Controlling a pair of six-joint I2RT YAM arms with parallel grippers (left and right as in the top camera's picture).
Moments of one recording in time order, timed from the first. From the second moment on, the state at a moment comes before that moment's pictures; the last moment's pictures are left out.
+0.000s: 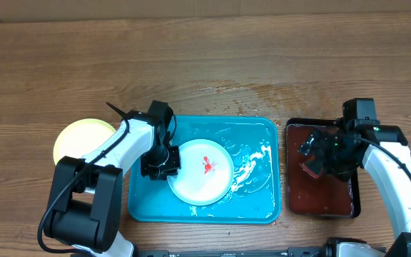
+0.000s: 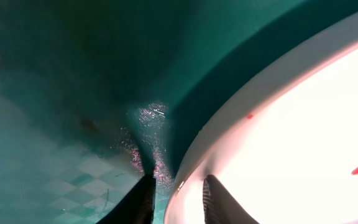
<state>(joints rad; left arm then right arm) -0.27 1.77 0.99 -0.96 0.20 -0.42 -0.06 1.38 0.89 -0.94 -0.24 0.51</state>
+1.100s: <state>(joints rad) -0.27 1.76 0.99 -0.72 0.20 -0.31 -0.06 1.38 0.89 -0.96 -0.02 0.85</state>
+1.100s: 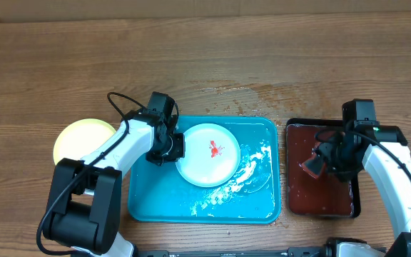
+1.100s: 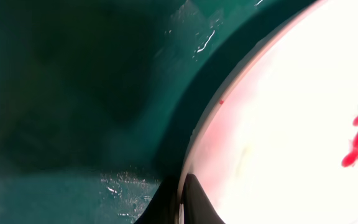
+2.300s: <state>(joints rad) -0.27 1.76 0.99 -0.71 0.19 -0.28 -0.06 1.63 0.91 -0.84 -0.04 0.73</state>
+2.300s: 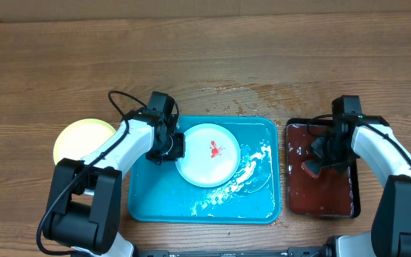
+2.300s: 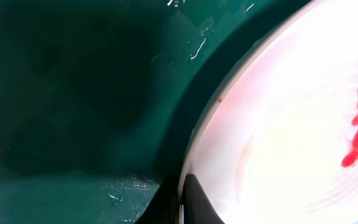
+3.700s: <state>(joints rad) -0.27 1.76 1.00 -0.74 0.23 0.07 -0.06 1.61 0.87 -0.90 -0.30 0.45</state>
